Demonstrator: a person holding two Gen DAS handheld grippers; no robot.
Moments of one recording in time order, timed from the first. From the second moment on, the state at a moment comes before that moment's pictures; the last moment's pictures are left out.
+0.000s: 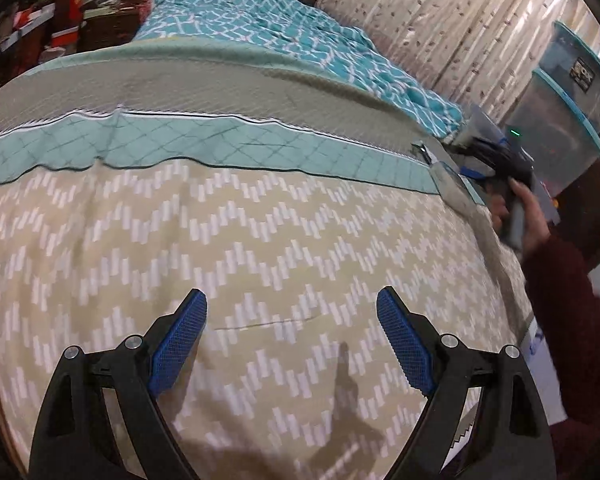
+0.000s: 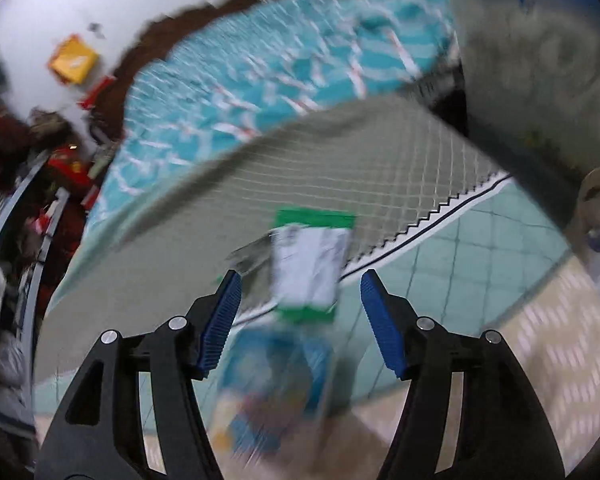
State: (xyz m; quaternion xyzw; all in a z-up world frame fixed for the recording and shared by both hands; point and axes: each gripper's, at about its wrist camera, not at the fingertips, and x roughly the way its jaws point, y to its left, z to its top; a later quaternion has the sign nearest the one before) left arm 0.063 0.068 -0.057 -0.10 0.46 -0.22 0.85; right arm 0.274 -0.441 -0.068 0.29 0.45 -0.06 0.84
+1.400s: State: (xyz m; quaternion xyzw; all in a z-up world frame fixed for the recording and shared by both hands) left arm 0.094 -0.097 -0.064 0.02 0.50 -0.29 0.82; right arm 0.059 -0.315 -0.056 0.25 0.38 0.12 0.88
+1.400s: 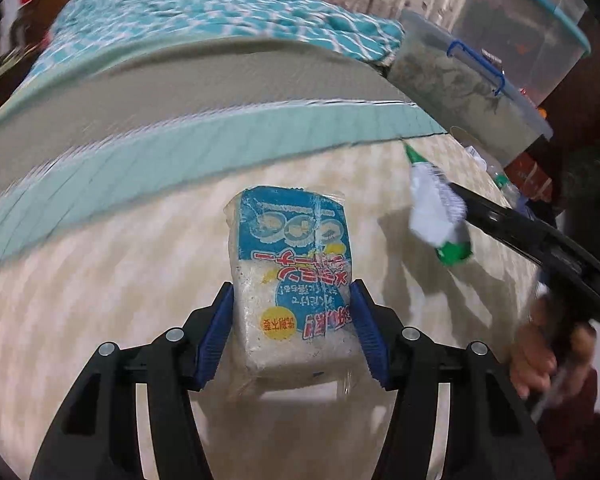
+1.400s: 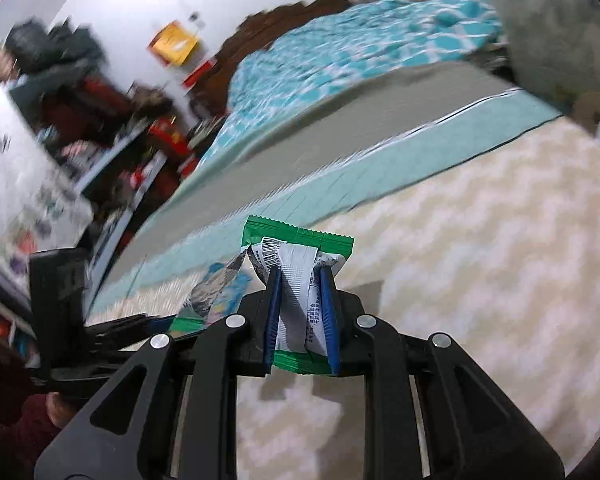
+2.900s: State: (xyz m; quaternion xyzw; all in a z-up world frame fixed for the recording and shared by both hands) left arm 0.003 0.002 -0.062 0.01 0.43 -0.21 0.88; right arm -0.012 -0.184 -0.067 0.08 0.42 0.08 0.90
